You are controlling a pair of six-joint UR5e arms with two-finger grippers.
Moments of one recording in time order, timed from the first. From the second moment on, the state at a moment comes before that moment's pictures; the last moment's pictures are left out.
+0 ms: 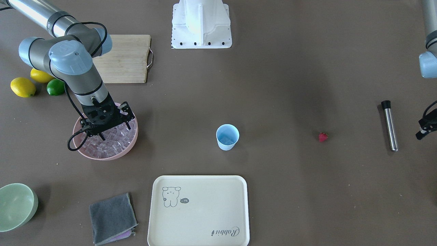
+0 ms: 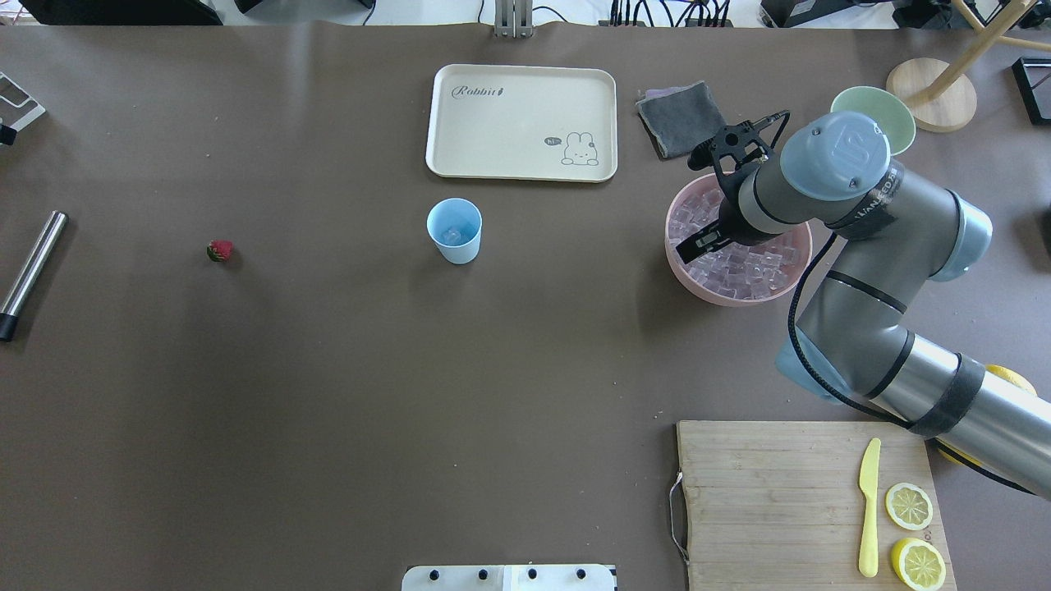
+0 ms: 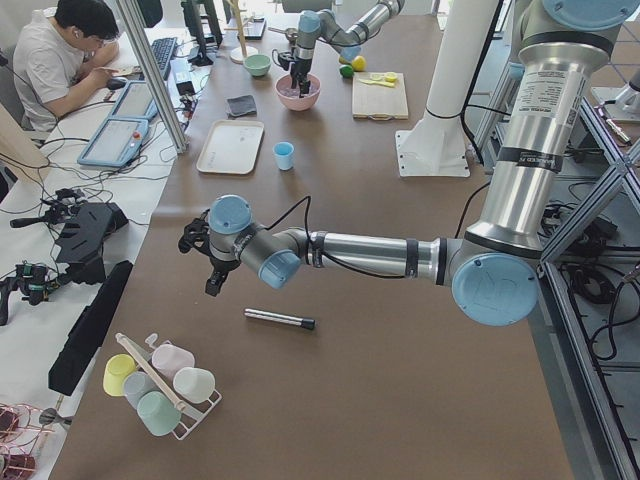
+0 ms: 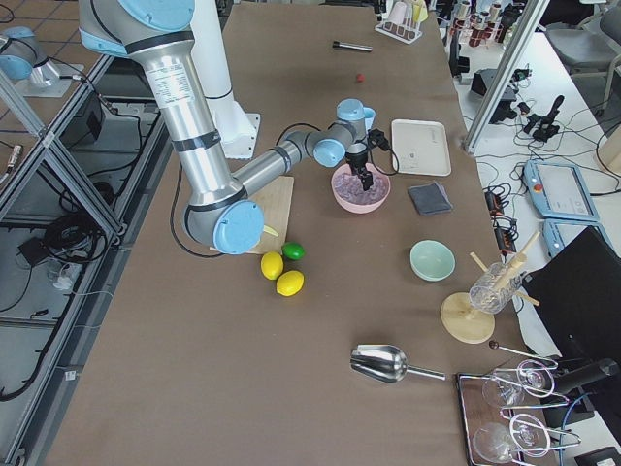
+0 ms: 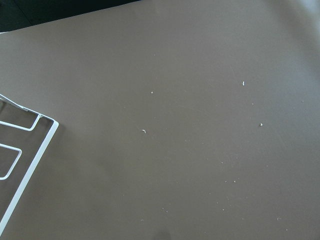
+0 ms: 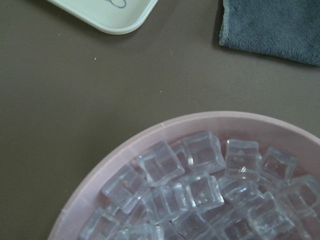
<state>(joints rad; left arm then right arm) -1.36 -1.77 -1.40 -2.18 -2.31 -0.30 0.74 -1.18 1.68 -1.29 1.89 0.57</state>
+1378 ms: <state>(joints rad) -1.36 -1.77 -1.40 -2.23 -2.31 -0.36 0.72 -1.18 1.68 -1.29 1.89 0.59</state>
